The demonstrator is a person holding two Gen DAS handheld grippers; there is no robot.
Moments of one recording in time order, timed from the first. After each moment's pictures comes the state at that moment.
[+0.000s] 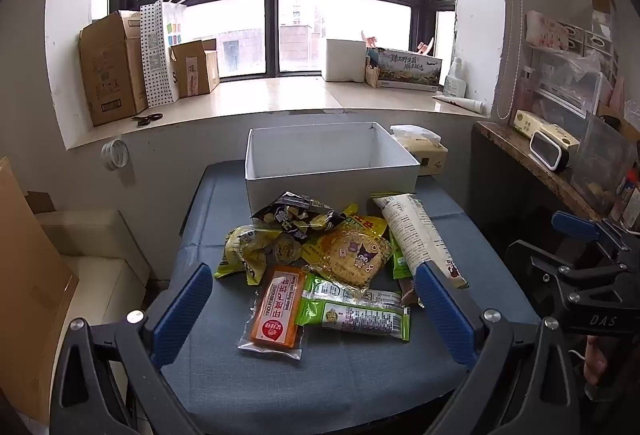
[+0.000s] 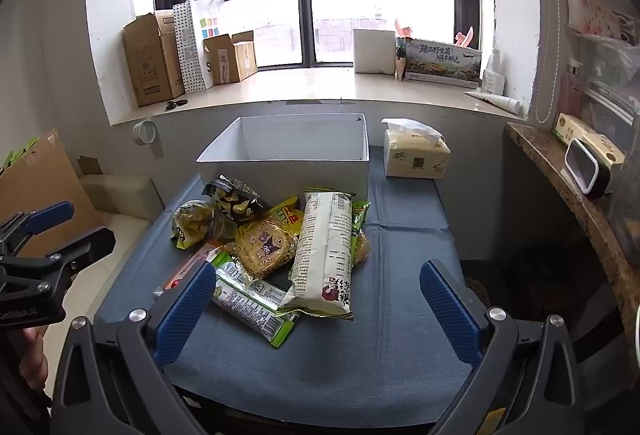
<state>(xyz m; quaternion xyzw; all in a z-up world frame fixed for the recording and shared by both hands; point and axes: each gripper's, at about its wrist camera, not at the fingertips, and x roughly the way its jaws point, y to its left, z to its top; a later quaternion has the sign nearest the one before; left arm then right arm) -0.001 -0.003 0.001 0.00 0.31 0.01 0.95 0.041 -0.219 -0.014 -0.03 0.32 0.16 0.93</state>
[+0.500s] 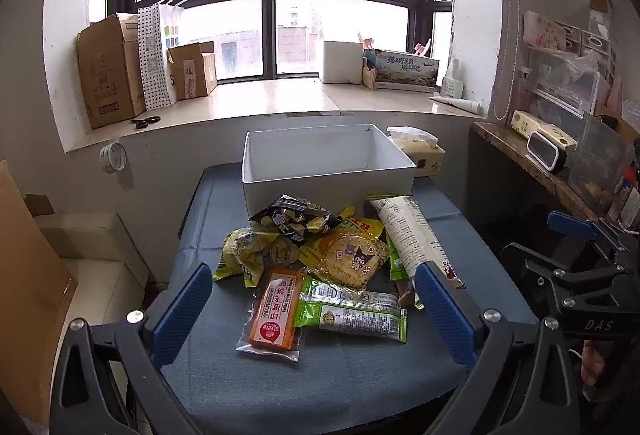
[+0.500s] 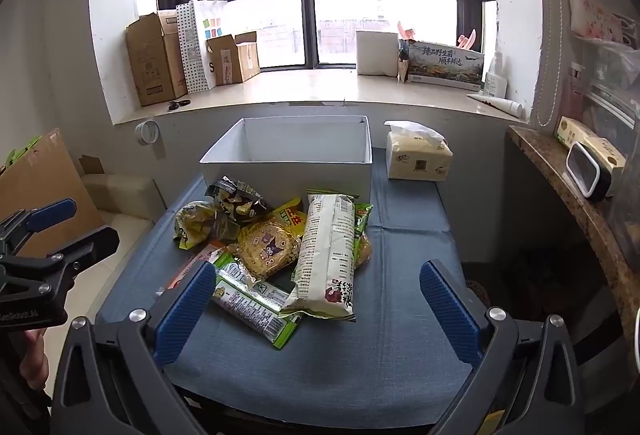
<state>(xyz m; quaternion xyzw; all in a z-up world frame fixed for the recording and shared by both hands) -0.001 -0.003 0.003 -0.01 0.31 0.00 0.95 0.039 -0.217 -0.013 -0.03 0.32 0.17 0.93</state>
